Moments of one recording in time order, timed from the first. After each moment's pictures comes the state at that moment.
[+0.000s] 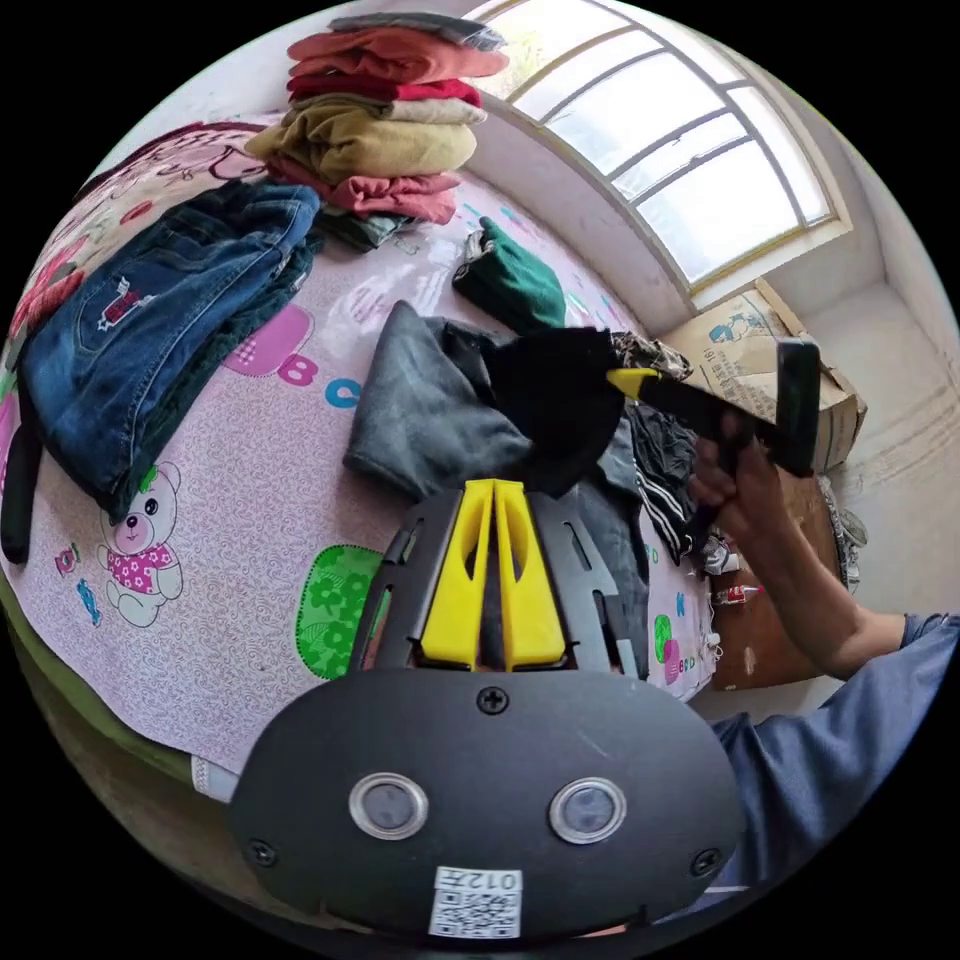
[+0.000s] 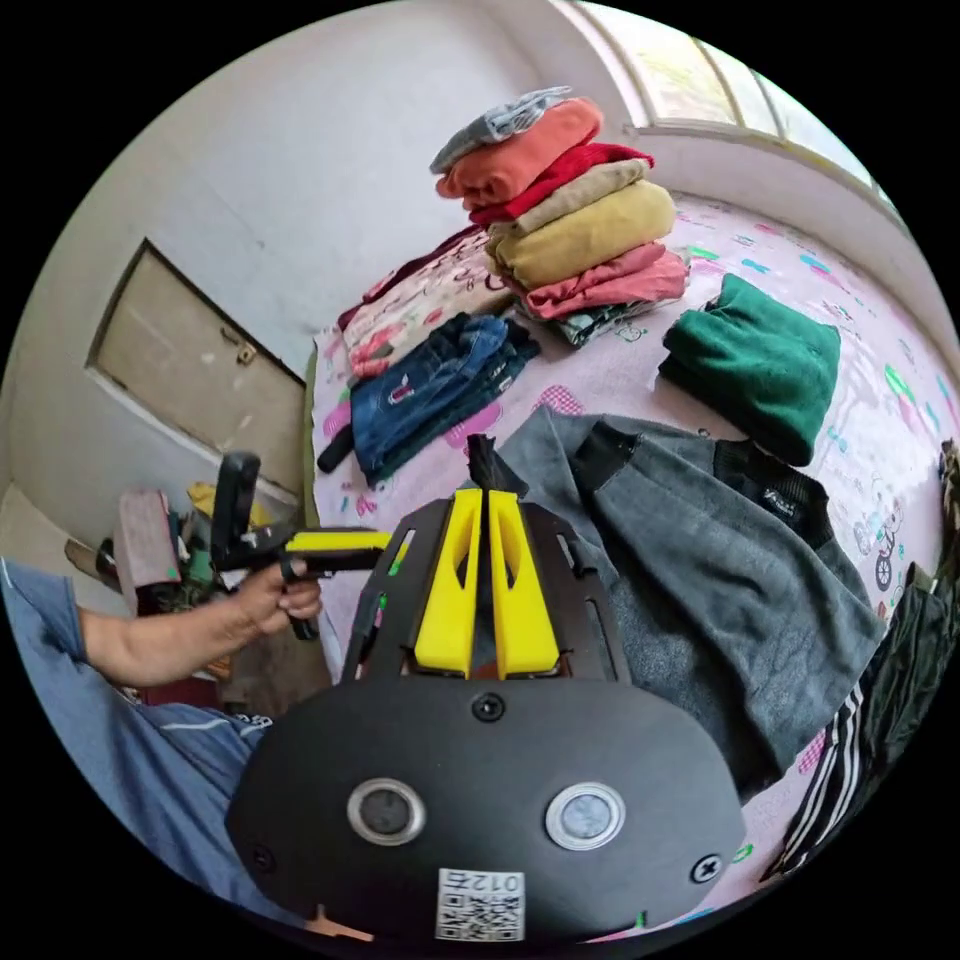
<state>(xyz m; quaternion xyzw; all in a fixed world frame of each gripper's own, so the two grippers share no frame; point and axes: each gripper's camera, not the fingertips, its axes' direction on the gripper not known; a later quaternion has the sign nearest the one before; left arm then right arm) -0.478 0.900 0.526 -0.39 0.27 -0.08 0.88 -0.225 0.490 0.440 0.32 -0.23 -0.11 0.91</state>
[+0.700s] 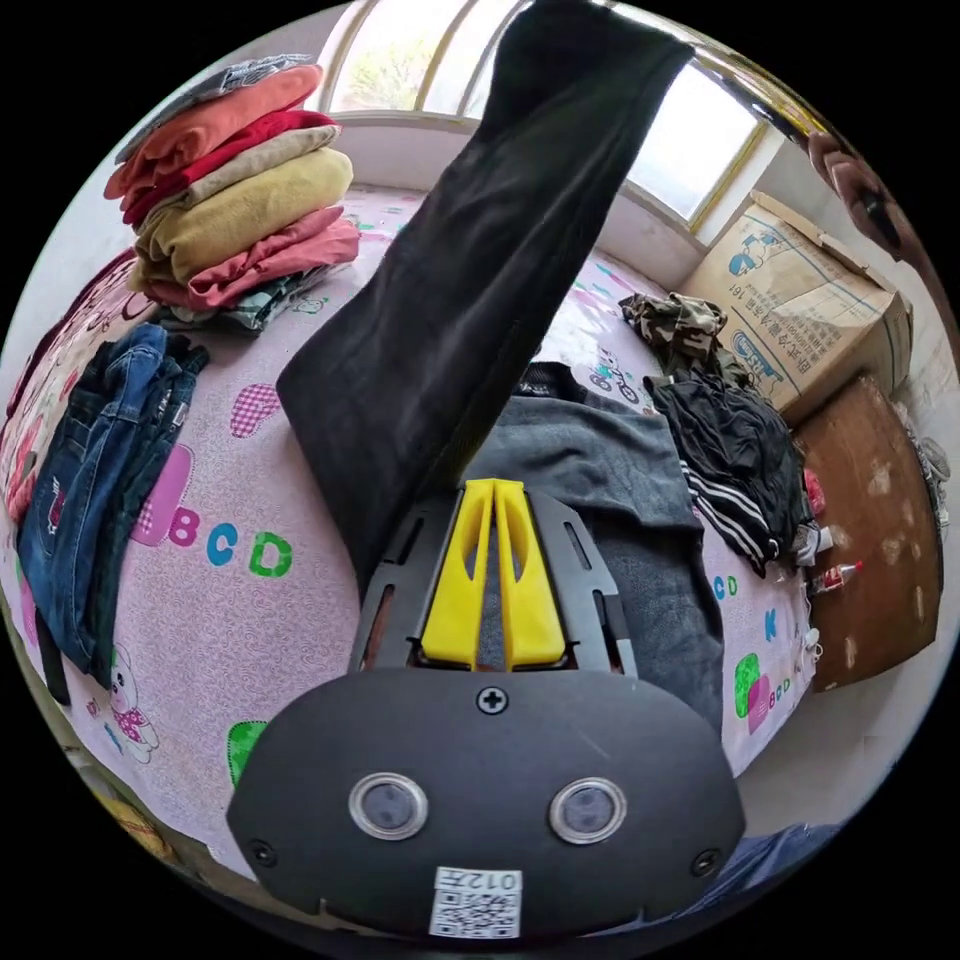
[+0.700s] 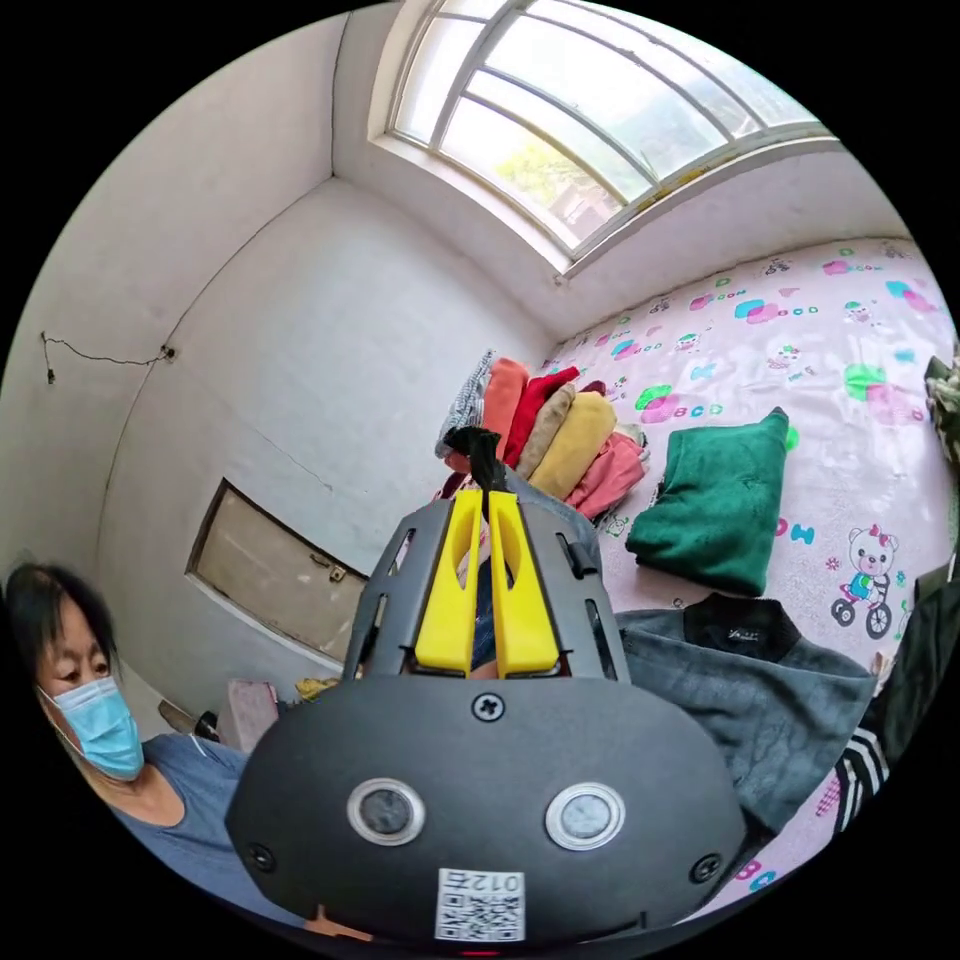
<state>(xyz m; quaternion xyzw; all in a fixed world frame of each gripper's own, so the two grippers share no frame) -0.275 0.938 0.608 -0.37 0.21 0.06 0.90 0.116 0.547 0.300 0.48 -0.39 0.04 0.78</state>
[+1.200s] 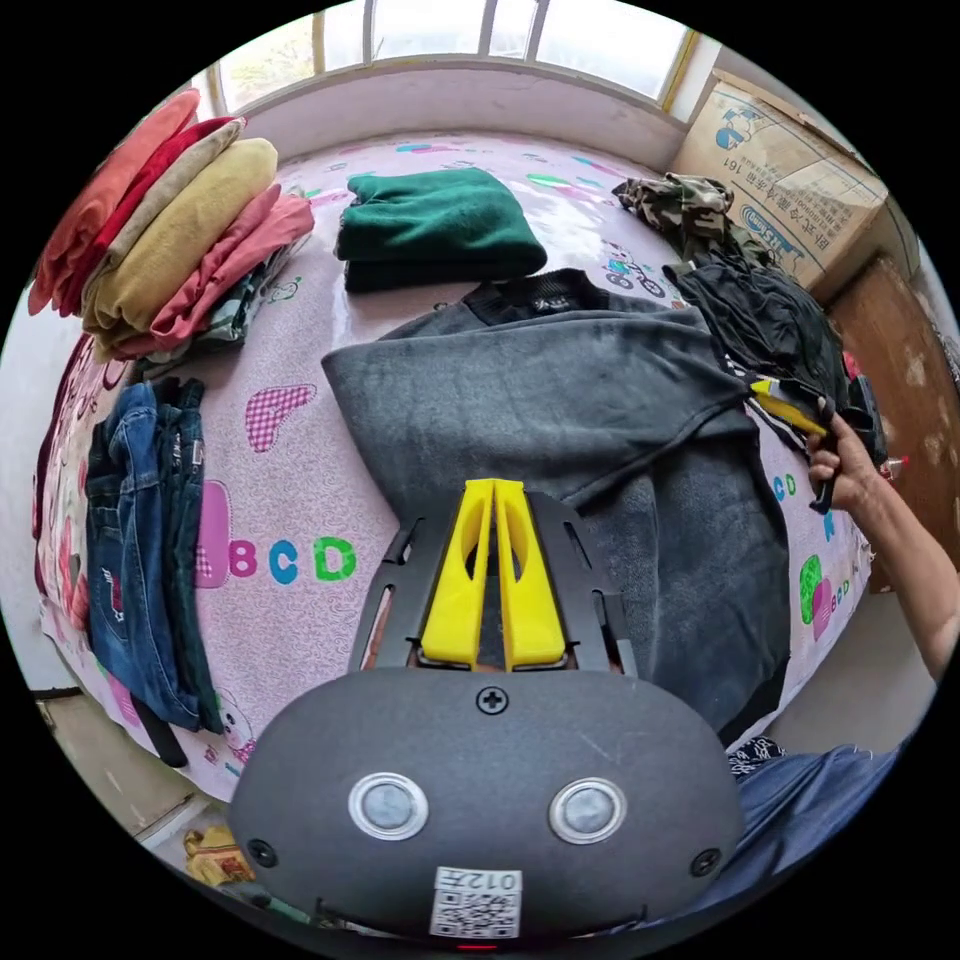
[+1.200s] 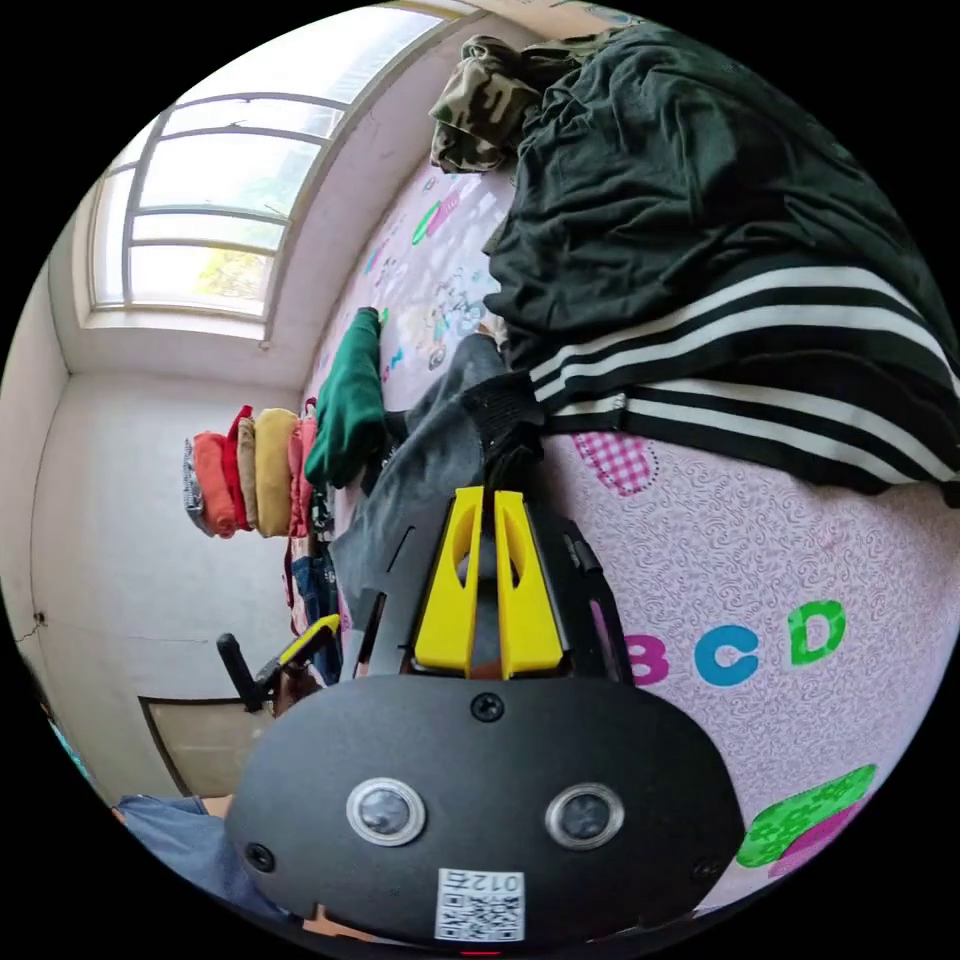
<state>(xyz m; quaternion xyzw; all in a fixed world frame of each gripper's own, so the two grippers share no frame) -0.230 0.958 0.656 -0.45 0.16 0.20 0.85 0.291 0.716 0.591 0.32 -0.32 0.41 0.79</state>
